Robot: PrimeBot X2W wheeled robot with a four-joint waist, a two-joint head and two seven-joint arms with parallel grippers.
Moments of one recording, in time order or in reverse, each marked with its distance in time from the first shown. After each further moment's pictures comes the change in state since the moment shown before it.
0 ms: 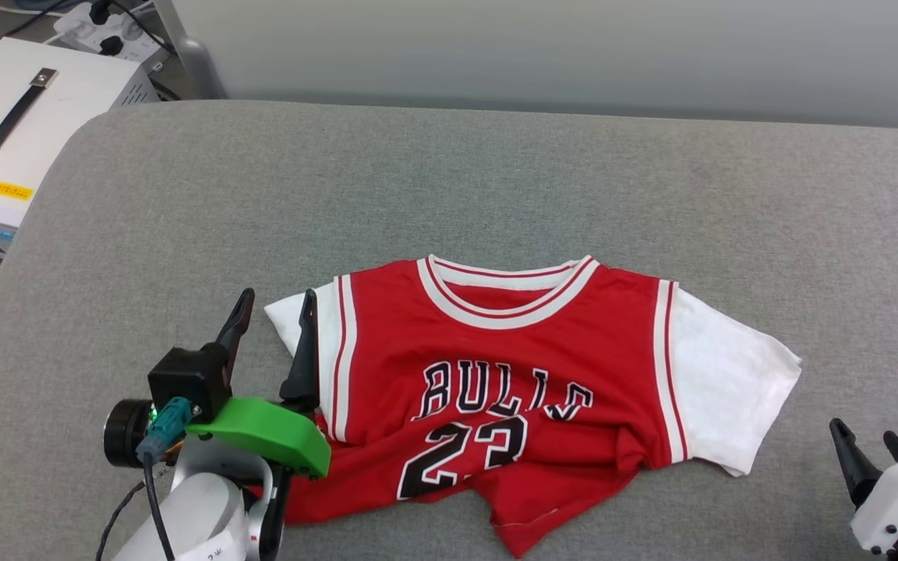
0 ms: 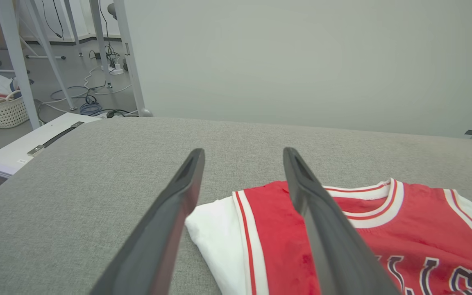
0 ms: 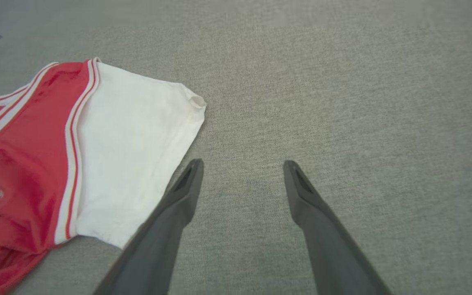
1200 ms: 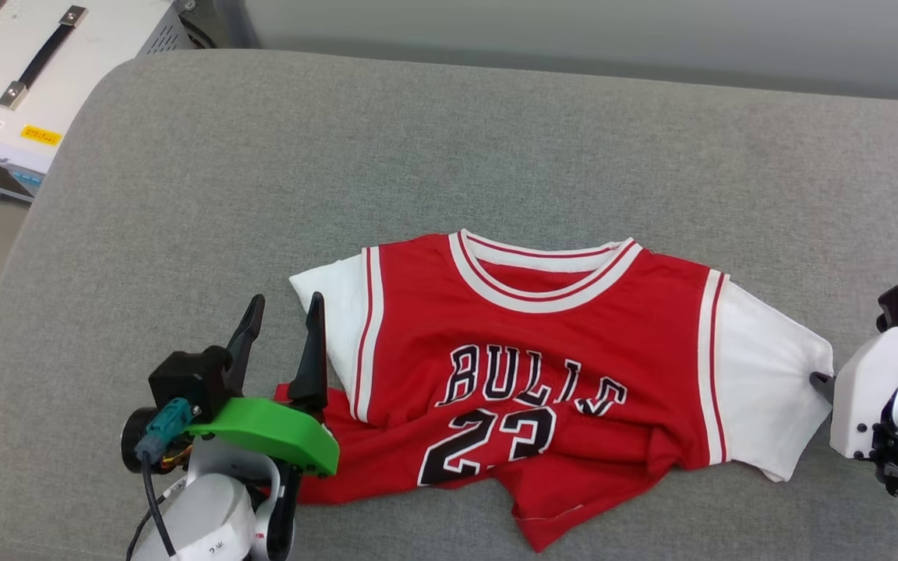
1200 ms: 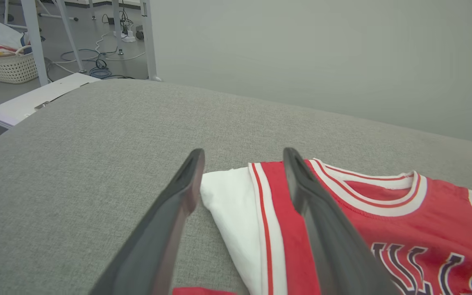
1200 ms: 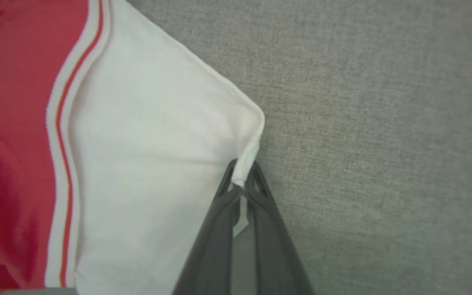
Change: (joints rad) left arm 0.027 -0.101 0.095 0.041 0.026 -0.088 0.001; right arm -0.336 -0.198 0.277 0.263 0.062 0.000 0.335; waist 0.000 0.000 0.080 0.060
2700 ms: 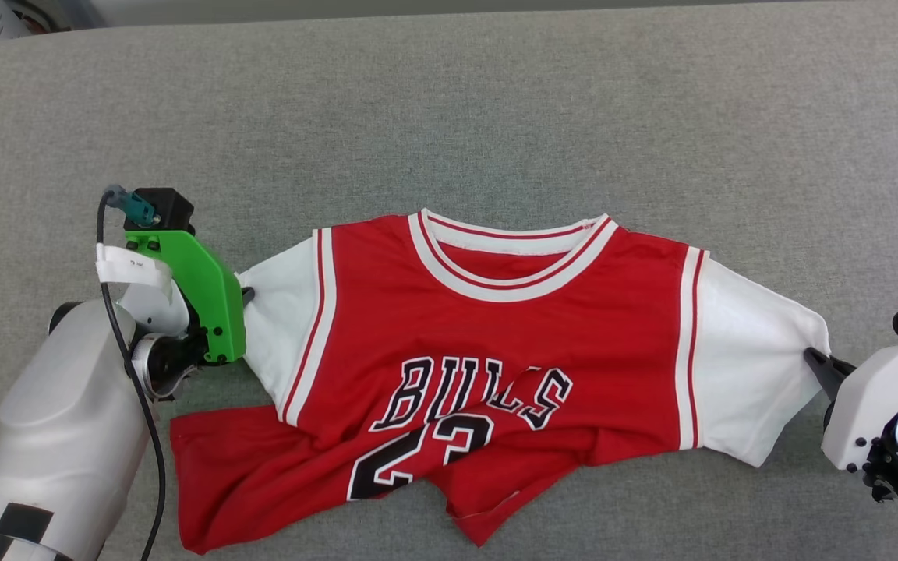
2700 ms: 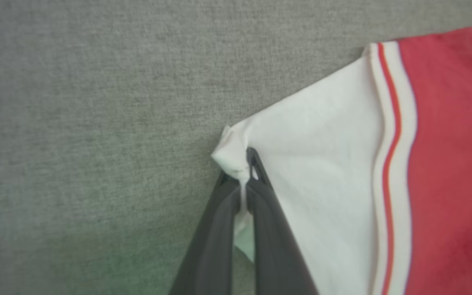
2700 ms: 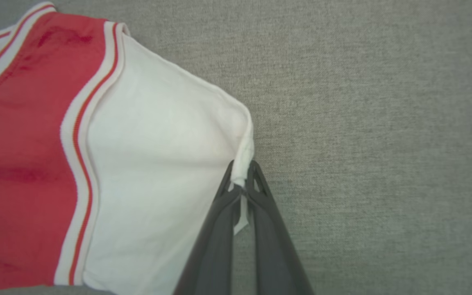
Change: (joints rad) left arm -0.510 0.119 -0.119 0.607 -0.268 -0.297 0.784; right arm 0.155 0.139 -0.146 -0.339 -0.063 0.000 -0.039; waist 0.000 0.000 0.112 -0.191
